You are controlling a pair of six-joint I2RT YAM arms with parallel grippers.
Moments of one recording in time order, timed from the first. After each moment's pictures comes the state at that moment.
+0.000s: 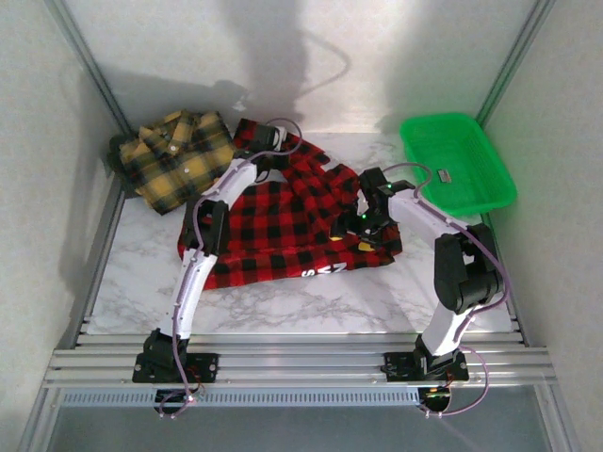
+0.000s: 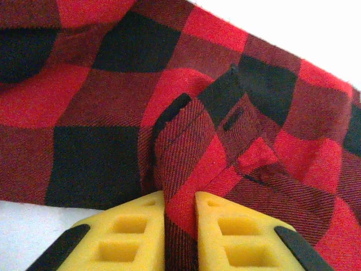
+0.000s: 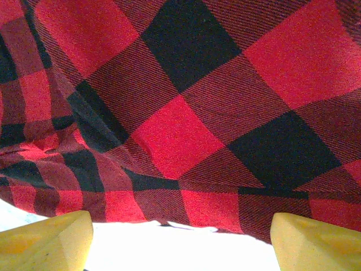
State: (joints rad) left arm -0.29 2.76 2.49 -0.44 0.12 -0.20; right arm 0.39 1.75 1.27 -0.88 -0.38 0.48
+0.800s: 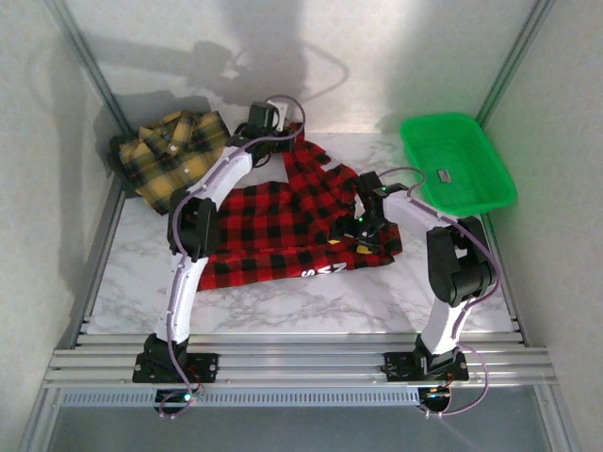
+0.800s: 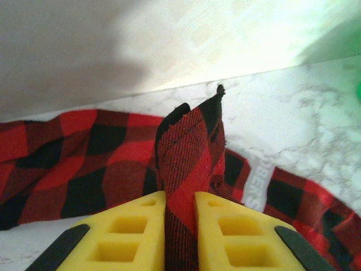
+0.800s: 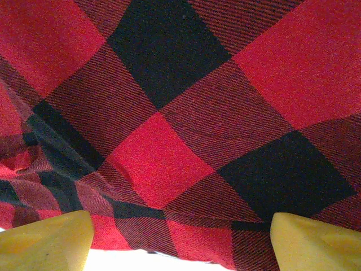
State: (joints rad) left arm -0.33 2.46 2.30 -0.38 0.15 -0.18; right arm 0.40 1.81 1.25 -0.83 -0.37 0.49
